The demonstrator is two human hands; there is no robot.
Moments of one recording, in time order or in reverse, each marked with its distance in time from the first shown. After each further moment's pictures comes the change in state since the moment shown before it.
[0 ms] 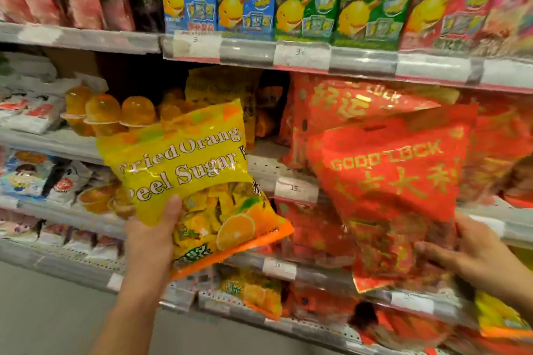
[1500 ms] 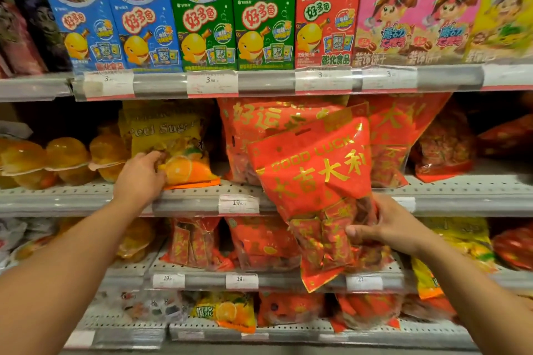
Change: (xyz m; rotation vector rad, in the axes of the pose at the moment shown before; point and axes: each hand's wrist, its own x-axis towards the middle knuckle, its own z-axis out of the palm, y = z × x) left_hand 0.150 0.011 0.116 1.241 -0.270 0.467; right_hand 0.019 0.027 -0.006 0.294 -0.056 0.021
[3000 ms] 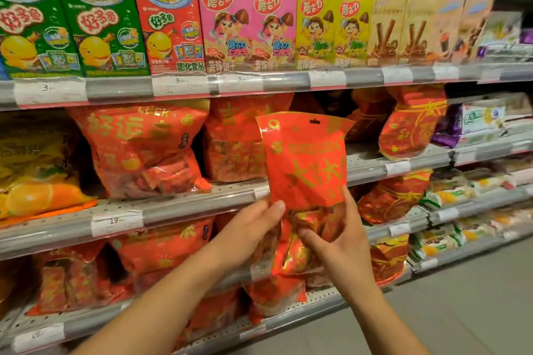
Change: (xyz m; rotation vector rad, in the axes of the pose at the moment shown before) left_hand -0.234 0.318 -0.025 -1.201 -1.033 0.416; right_hand -0.151 0.008 0.001 0.095 0.865 0.155
